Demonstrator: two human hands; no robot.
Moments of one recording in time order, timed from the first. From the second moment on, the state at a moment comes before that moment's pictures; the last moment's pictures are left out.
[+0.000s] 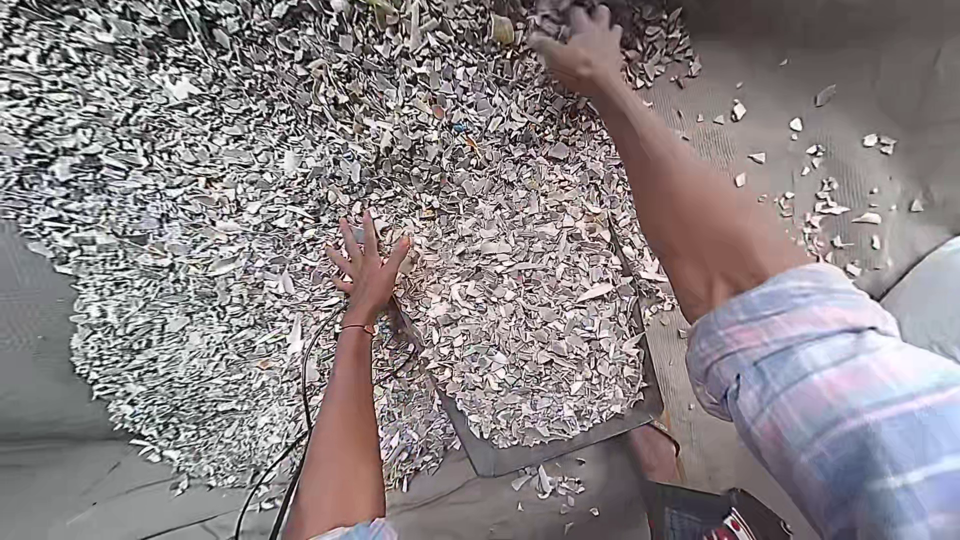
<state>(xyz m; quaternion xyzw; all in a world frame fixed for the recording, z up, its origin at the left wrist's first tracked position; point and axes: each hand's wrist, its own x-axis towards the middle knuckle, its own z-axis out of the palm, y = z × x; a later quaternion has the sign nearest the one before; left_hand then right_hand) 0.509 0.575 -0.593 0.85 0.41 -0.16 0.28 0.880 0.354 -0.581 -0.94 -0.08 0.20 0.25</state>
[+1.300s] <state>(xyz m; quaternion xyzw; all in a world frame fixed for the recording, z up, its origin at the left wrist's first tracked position) 0.468 0.459 -0.535 0.86 0.29 -0.08 0.41 0.610 0.291 -0.502 -0.82 -0.45 0.26 0.24</state>
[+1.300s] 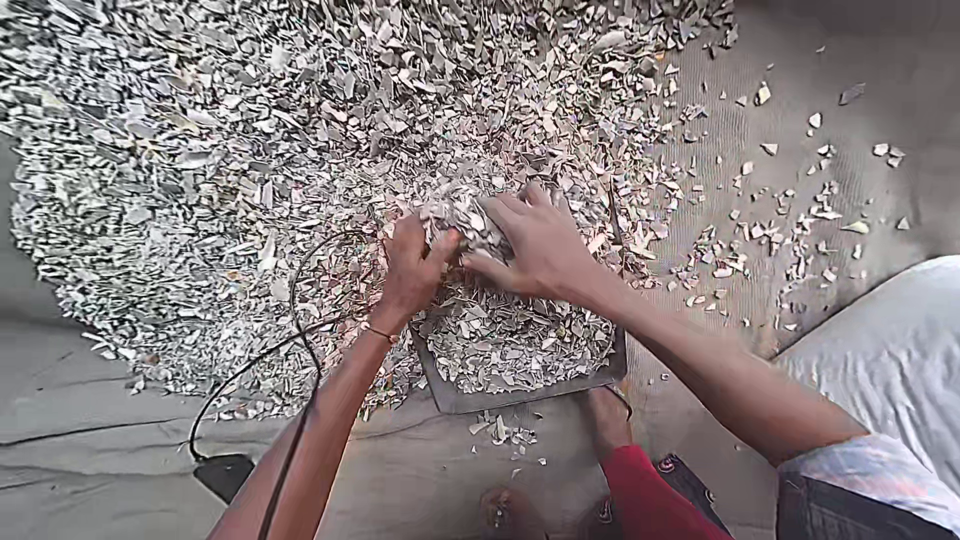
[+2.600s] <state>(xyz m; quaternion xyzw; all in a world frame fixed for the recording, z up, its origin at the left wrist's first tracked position) 0.413 0.395 -0.521 0.45 0.69 0.00 0.56 0.589 0.177 -0.548 -0.75 0.32 0.36 0.45</state>
